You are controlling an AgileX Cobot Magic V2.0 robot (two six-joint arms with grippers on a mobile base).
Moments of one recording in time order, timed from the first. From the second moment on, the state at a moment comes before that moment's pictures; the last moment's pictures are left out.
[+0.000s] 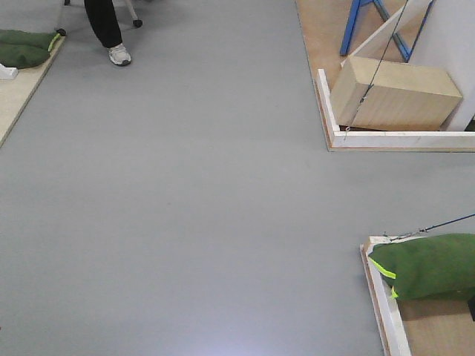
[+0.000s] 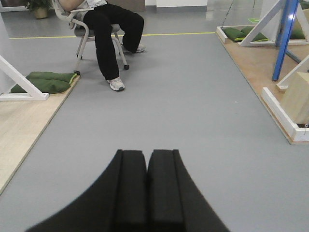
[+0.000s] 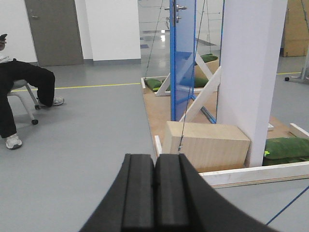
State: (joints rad) left arm 0.05 -0.01 0.03 0.07 0.28 -0.02; right arm -0.11 -0.01 0.03 -0.07 0.12 0.09
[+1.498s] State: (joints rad) left arm 0.06 -0.01 0.03 0.07 0.28 -0.02; right arm -0.11 -0.01 0.03 -0.07 0.12 0.09
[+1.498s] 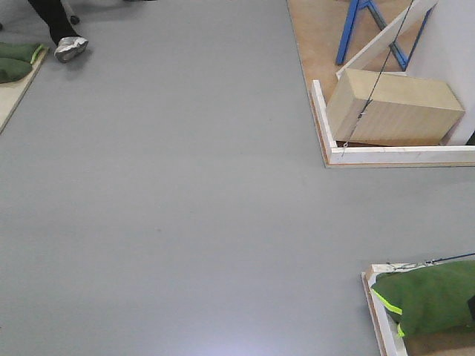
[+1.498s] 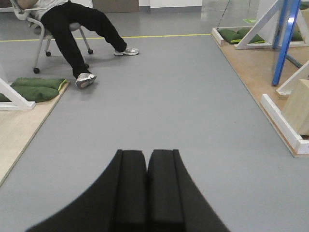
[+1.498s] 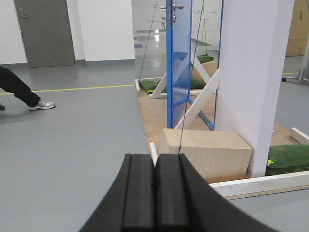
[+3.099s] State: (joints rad) left arm 0.09 -0.01 0.03 0.07 0.28 -0.02; right arm -0.11 -0.01 0.03 -0.07 0.12 0.09
